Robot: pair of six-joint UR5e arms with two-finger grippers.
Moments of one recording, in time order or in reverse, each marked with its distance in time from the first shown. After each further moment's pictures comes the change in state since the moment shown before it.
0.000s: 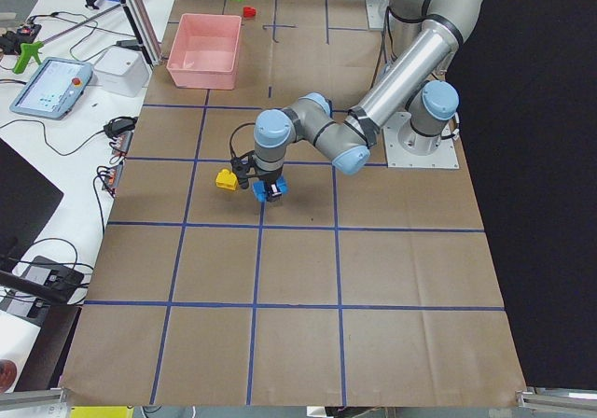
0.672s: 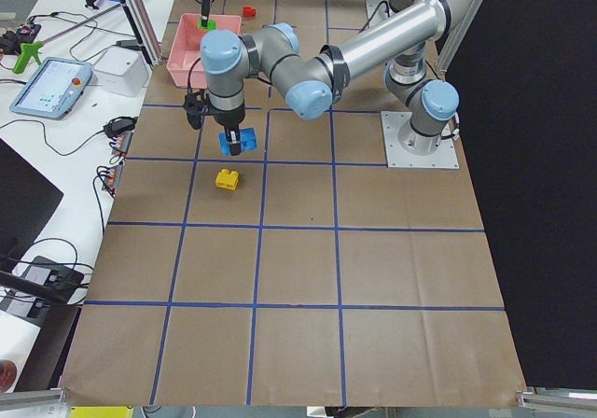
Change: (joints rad) left arm -0.240 -0.003 0.359 -0.334 0.043 -0.004; right arm 0.083 0.218 -0.265 -0.041 0.084 0.041
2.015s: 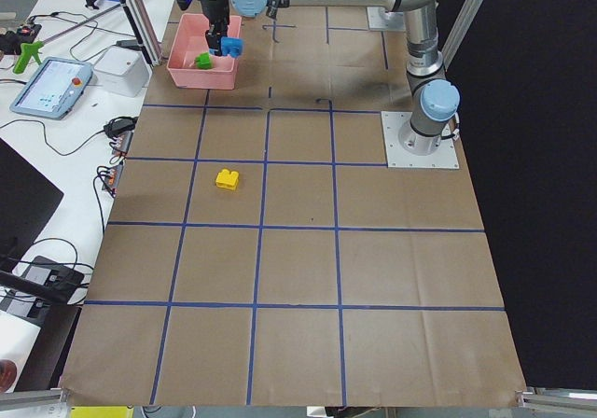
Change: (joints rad) left arm -0.478 -0.152 0.234 -0.075 0.023 -0.119; right arm -0.247 -0.225 0.355 0.027 -0.344 -0.369
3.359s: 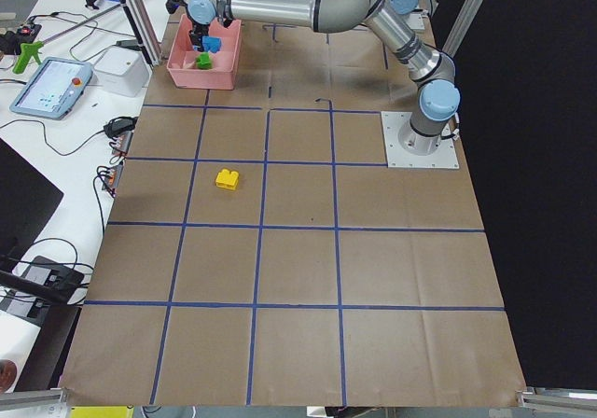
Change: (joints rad) left arm -0.225 -0.440 0.346 0.103 0.030 -0.236; right arm -0.035 0.037 0.308 -0.343 -0.052 0.004
